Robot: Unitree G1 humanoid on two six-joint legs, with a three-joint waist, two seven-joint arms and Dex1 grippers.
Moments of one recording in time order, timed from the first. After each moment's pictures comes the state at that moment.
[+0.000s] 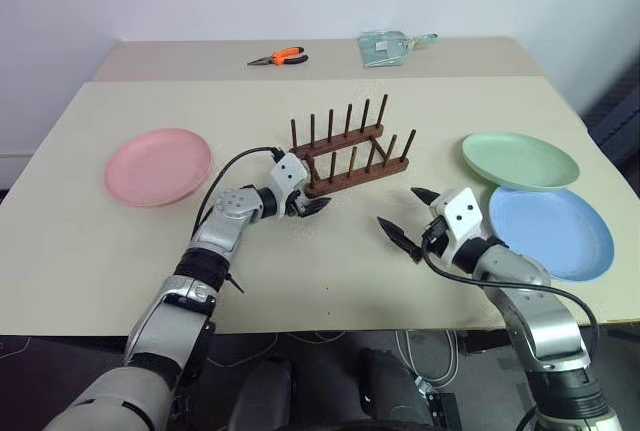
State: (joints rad) left arm -0.72 0.23 -0.19 0.74 -0.01 -0.08 -0.76; right arm -0.05 -0.47 -0.01 -0.33 0.20 0.34 0.53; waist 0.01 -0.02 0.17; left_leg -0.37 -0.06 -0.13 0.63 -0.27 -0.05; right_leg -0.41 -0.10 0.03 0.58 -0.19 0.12
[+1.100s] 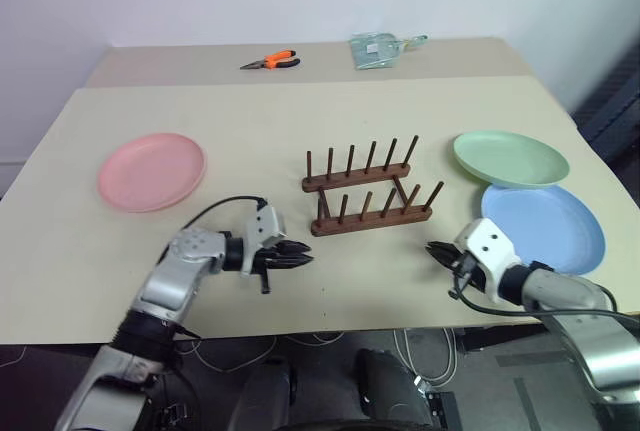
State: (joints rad) left arm -0.30 0.44 -0.24 0.00 -0.19 0.33 -1.08; right arm 0.07 -0.70 -0.04 -0.36 0.16 0.44 0.66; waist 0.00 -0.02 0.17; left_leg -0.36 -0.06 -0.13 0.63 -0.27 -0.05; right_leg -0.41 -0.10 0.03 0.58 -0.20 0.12
